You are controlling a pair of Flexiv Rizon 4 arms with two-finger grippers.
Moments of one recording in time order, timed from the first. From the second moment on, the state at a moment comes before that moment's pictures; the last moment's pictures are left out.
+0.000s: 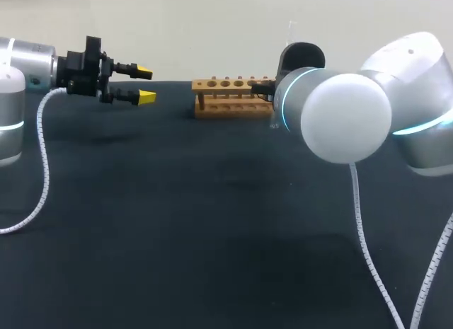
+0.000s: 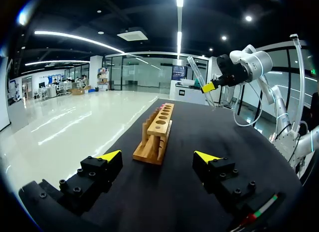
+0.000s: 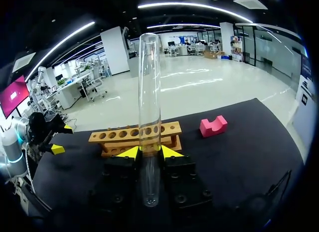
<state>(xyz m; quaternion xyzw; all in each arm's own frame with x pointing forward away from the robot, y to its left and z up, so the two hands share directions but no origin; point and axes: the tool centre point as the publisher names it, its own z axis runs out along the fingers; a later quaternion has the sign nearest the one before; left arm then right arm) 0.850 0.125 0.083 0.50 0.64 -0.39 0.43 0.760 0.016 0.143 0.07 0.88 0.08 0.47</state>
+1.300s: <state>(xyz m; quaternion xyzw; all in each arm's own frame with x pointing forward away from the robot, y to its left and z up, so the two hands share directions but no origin) 0.850 0.125 0.083 0.50 0.64 -0.39 0.43 0.846 0.011 0.183 0.07 0.75 0.01 0.65</state>
